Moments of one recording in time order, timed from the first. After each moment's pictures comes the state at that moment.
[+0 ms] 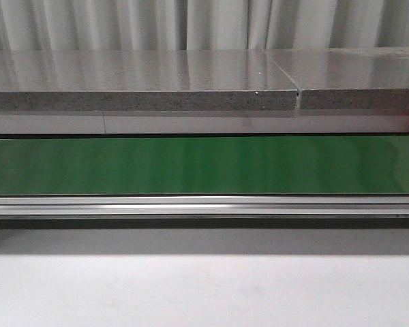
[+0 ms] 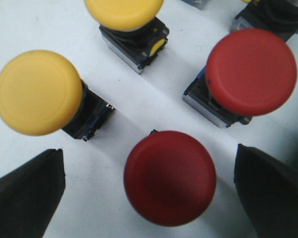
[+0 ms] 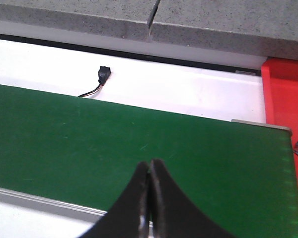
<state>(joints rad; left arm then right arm) 0.27 1.68 -0.92 0.45 0.41 -0.71 0.05 0.78 -0.63 0.24 0.43 -0.23</state>
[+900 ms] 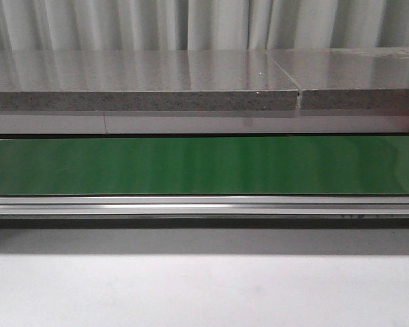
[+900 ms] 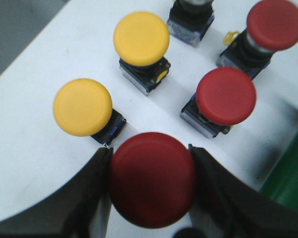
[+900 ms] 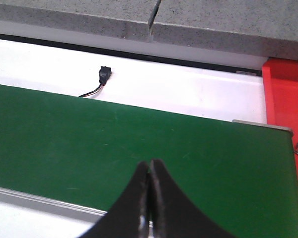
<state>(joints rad) 0.26 1.52 -0.92 0.45 0.47 -0.71 0.05 0.78 -0.63 0.24 0.43 -0.23</state>
